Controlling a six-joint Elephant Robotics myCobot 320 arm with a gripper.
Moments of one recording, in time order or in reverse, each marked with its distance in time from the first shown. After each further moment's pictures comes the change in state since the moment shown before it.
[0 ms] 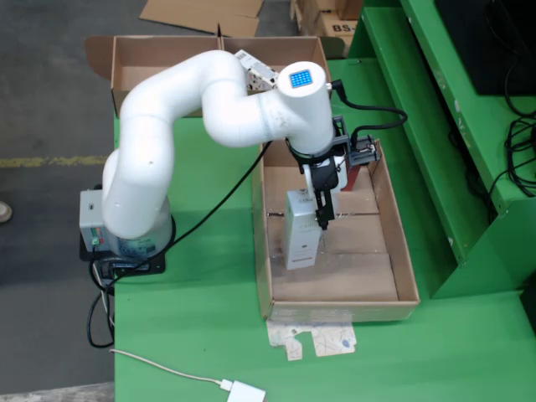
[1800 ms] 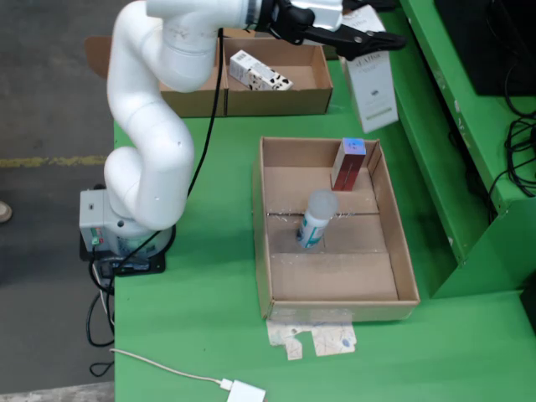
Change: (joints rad) arm 0.511 0.048 0.686 0.386 -0.515 0.020
